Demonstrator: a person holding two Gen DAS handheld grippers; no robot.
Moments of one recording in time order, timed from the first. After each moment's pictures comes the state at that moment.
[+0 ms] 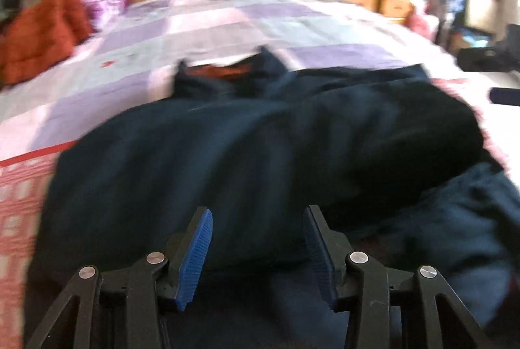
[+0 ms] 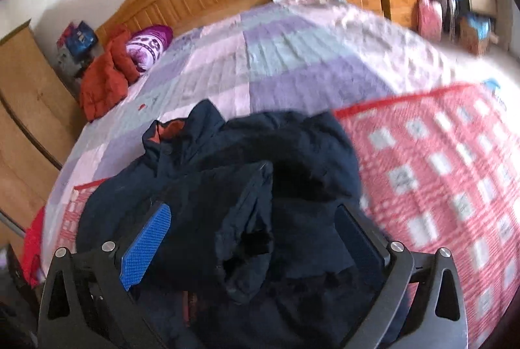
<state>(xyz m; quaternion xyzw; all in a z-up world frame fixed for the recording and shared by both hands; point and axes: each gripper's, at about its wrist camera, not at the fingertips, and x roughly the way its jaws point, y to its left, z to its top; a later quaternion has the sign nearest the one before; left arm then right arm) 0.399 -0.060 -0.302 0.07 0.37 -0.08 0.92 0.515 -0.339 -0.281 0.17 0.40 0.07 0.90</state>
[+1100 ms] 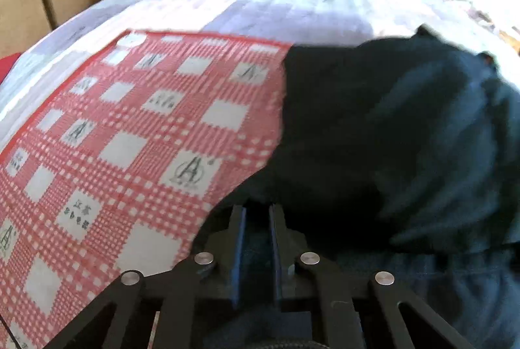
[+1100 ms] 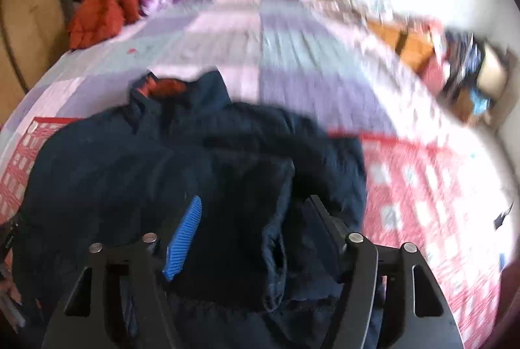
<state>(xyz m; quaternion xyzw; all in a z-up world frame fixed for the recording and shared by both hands) 0.387 0.128 -0.368 -0.06 0.39 0.13 0.91 0.529 -0.252 -0.265 -0.05 0.41 0.05 0.91</state>
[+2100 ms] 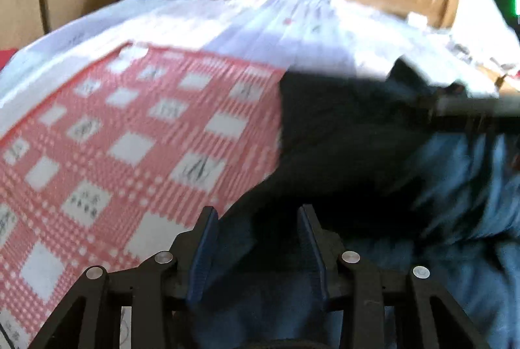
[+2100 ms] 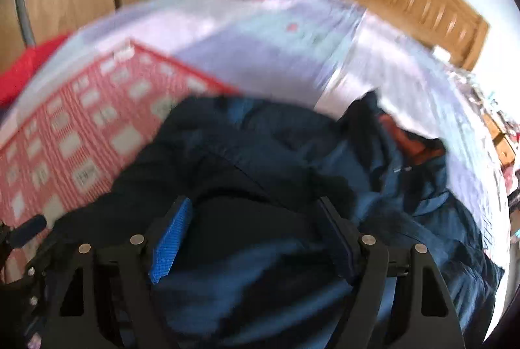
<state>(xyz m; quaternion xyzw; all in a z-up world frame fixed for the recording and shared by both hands) 0.352 0.144 -0.360 -0.10 0.34 0.09 0.93 0.562 0.028 -0.326 -0.18 0.40 0.24 0.87</state>
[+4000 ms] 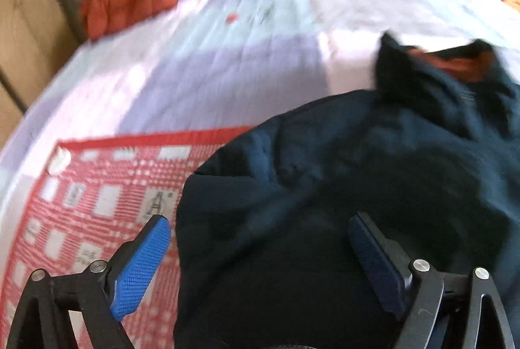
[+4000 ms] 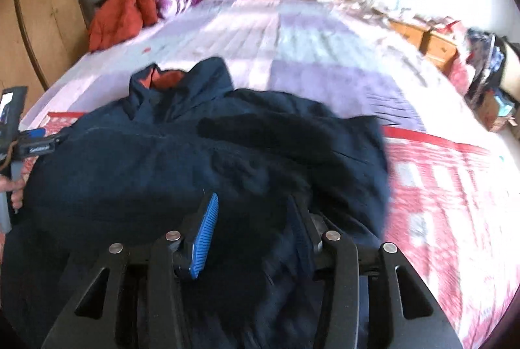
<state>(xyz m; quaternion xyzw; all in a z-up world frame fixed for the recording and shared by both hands) 0.542 0.057 -0.353 0.09 0.40 0.09 0.91 0.540 -0.310 -0.333 -0.01 0.41 0.10 0.91</state>
